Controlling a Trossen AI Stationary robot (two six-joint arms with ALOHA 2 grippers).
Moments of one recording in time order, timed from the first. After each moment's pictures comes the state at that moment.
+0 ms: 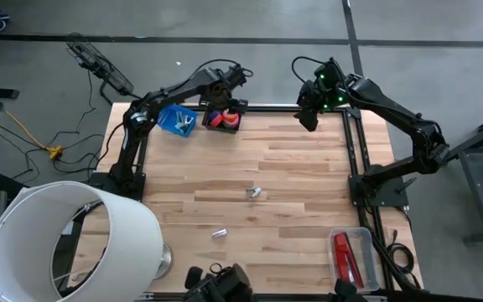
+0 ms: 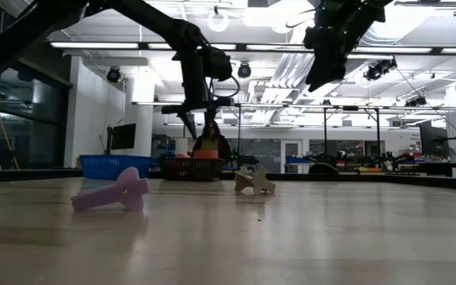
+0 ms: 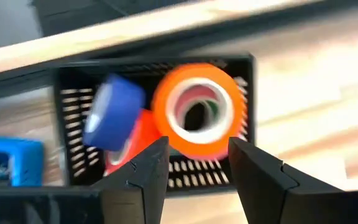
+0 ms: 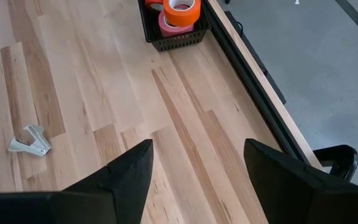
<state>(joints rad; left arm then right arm) 0.64 2.12 1.97 -1.09 -0.09 -0.70 -0.80 1.37 1.29 -0.83 -0.29 -0.27</state>
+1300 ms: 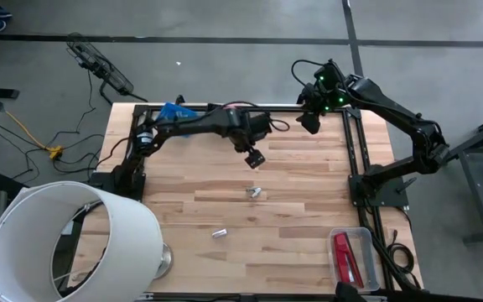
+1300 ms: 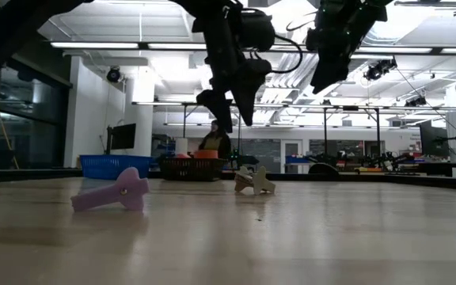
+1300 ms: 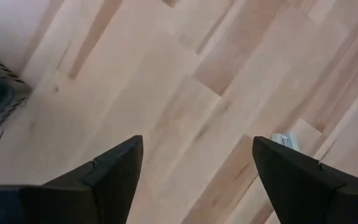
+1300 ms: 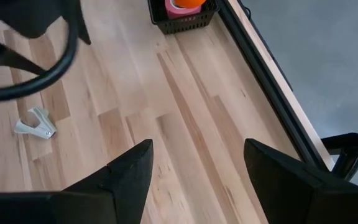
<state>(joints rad) 0.25 2.11 1.97 -1.10 0.02 -0.34 -0.80 1.37 1.29 -0.89 -0.30 -0.30</state>
